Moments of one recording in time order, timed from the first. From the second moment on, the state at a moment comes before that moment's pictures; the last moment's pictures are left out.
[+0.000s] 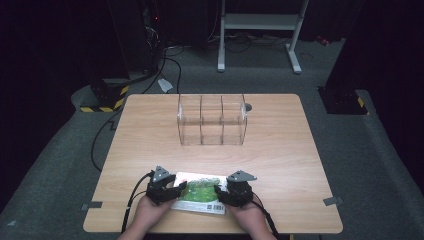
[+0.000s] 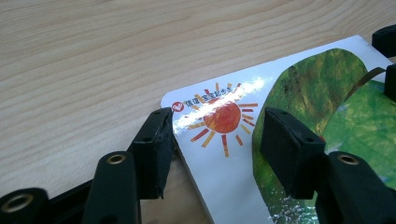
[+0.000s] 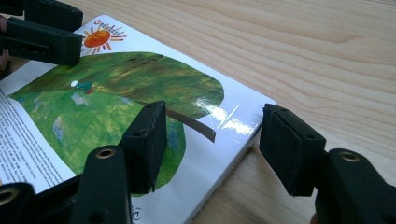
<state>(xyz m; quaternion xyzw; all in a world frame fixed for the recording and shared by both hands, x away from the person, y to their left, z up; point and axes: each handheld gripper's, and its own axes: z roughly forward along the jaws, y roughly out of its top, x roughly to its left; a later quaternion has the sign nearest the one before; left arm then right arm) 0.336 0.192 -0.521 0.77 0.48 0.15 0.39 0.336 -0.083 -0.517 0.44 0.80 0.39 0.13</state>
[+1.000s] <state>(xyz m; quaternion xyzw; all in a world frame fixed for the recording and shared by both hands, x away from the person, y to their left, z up) 0.343 0.174 -0.523 0.77 0.49 0.13 0.40 0.339 -0.108 -0.515 0.46 0.79 0.38 0.13</state>
